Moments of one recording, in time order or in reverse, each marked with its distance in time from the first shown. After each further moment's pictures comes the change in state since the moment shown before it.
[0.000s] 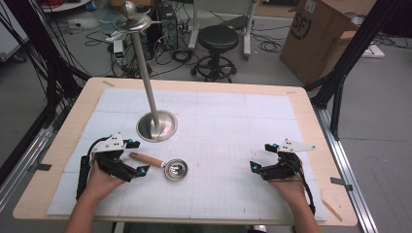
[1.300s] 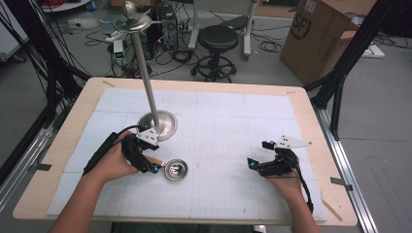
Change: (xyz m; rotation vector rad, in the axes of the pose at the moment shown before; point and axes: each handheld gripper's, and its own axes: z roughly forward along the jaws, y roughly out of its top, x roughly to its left) left arm 0.000 0.055 0.054 0.495 -0.132 0.223; right arm -0.004 0.005 0.010 -0.001 0.016 0.009
